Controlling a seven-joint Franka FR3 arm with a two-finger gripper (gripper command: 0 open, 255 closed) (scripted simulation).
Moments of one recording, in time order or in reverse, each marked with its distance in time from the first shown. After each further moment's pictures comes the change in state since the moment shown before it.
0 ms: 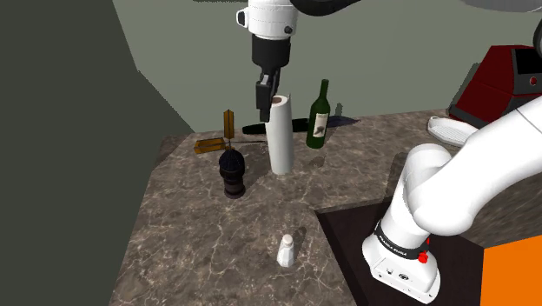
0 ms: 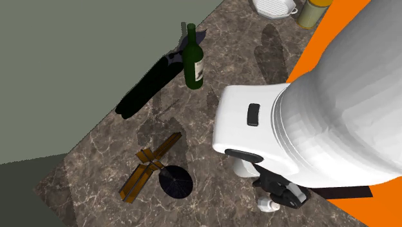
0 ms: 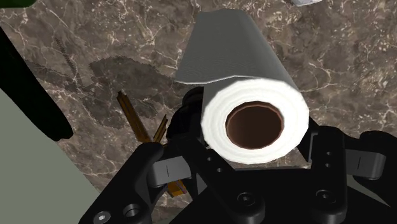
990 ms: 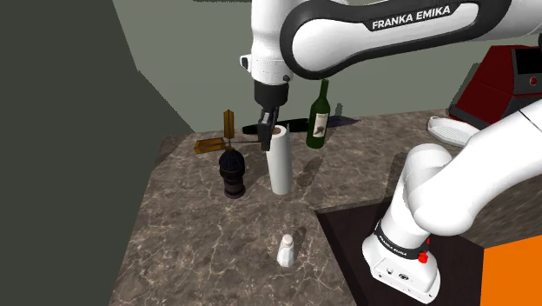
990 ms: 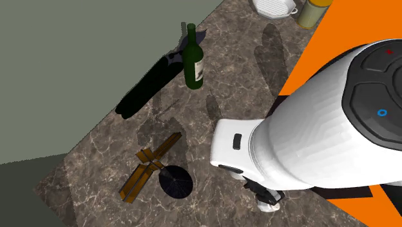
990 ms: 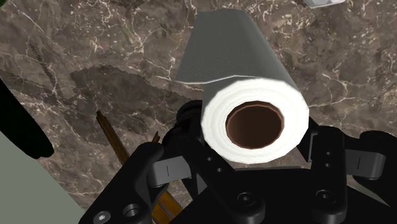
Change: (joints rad) arm 0.005 -0.027 0.006 -0.229 0.006 0.203 0.005
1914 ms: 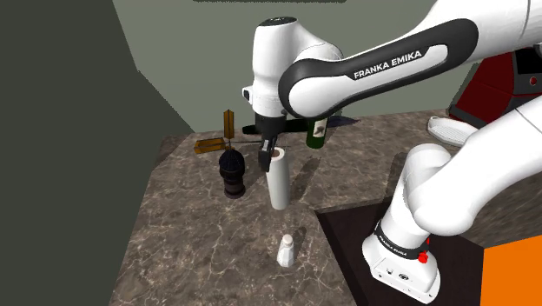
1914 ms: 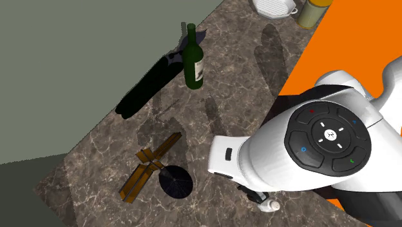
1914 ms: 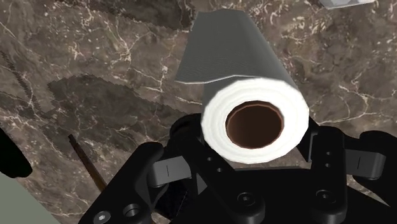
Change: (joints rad) arm 0.002 0.030 0.010 -0.162 0.002 0.192 0.008
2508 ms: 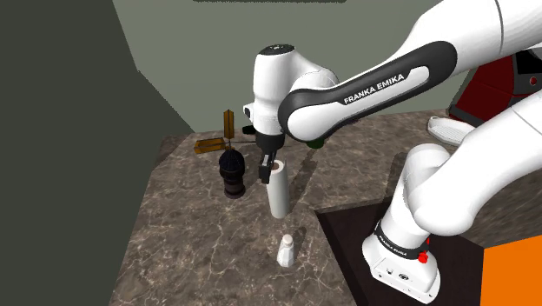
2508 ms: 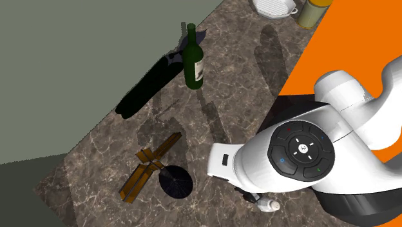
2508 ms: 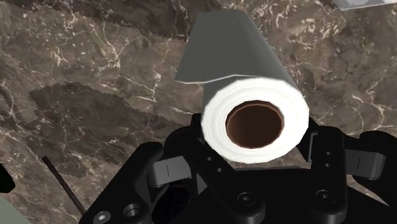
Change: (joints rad) arm 0.000 0.044 0.009 -0.085 -0.001 0.129 0.008
